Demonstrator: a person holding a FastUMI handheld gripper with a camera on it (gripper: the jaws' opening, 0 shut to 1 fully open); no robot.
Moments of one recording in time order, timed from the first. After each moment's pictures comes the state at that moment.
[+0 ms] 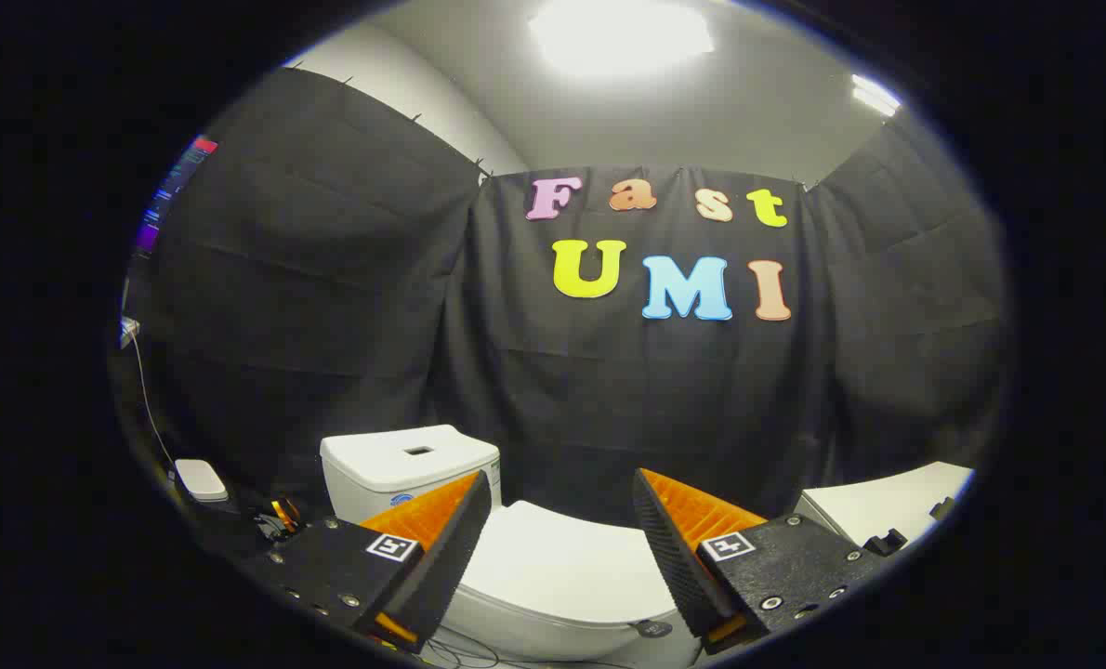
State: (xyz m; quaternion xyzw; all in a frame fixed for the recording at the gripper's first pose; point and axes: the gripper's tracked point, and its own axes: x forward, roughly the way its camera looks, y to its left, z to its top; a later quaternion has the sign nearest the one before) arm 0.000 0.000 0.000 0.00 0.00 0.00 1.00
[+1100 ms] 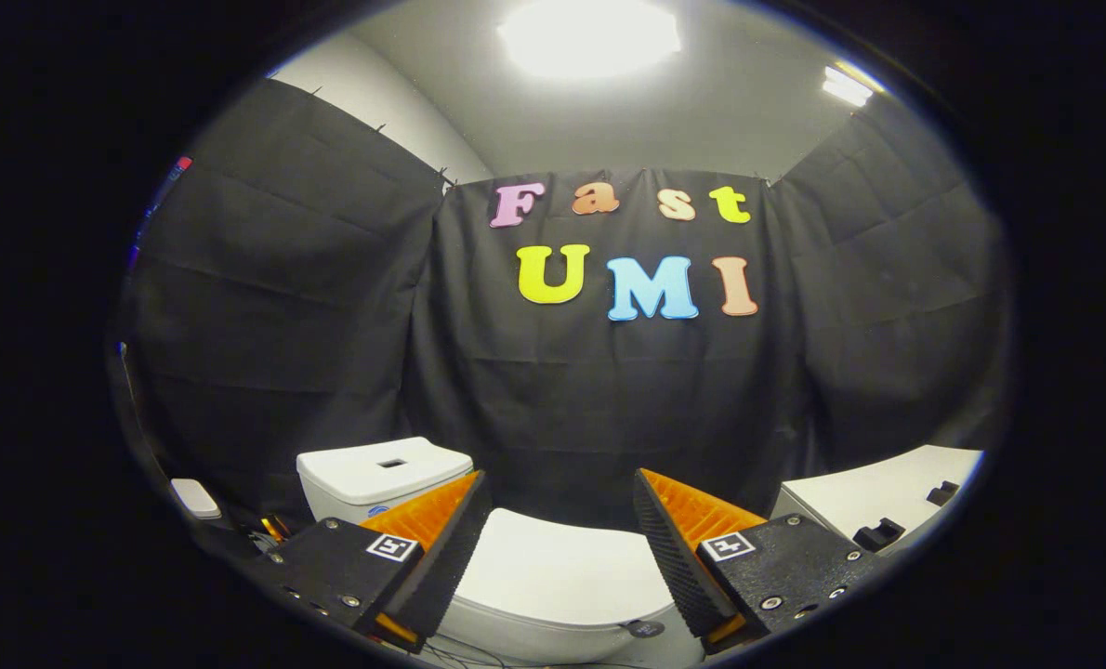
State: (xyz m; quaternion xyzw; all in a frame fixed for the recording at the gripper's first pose) arm -0.001 -0.030 0.001 0.03 -0.01 -0.05 1.00
